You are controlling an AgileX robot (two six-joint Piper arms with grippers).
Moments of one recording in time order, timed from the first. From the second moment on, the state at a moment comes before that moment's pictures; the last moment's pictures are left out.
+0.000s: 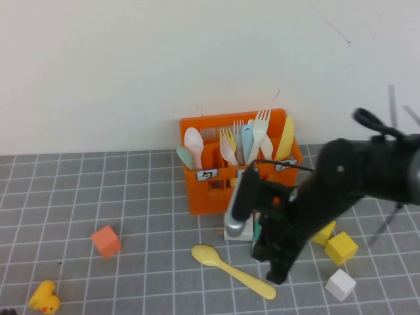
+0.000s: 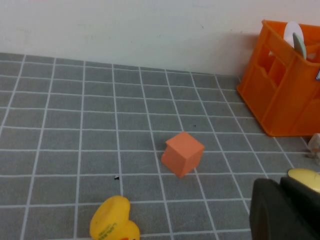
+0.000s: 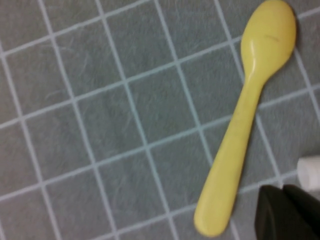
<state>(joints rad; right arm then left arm) 0.60 1.90 -1.17 0.45 0.67 -1.02 -0.12 -0.02 0.03 -0.11 0.36 -0.16</state>
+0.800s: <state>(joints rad) 0.64 2.19 -1.39 0.43 0.76 -1.08 -0.12 -0.02 0.03 -0.11 0.36 -0.14</state>
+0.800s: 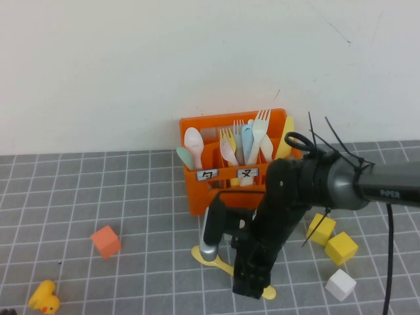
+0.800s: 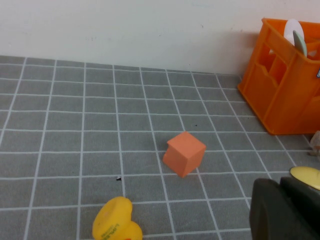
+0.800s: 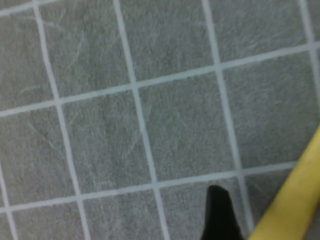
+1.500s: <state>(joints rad) 0.65 2.22 -1.40 0.23 0.73 -1.10 -0.12 -0.02 0.03 -0.11 0.36 -0.14</state>
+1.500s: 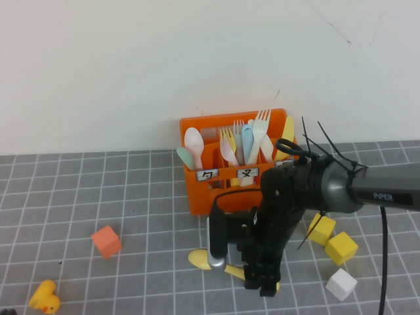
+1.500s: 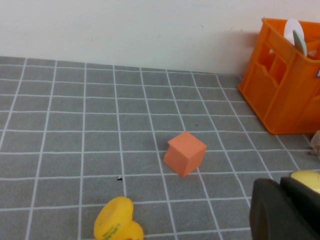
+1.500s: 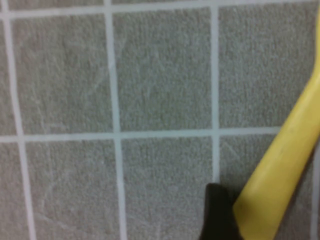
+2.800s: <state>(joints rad) 0.69 2.24 -1.42 0.18 0.74 -1.04 -0.12 -0.02 0.02 -0.08 0.36 -0.14</state>
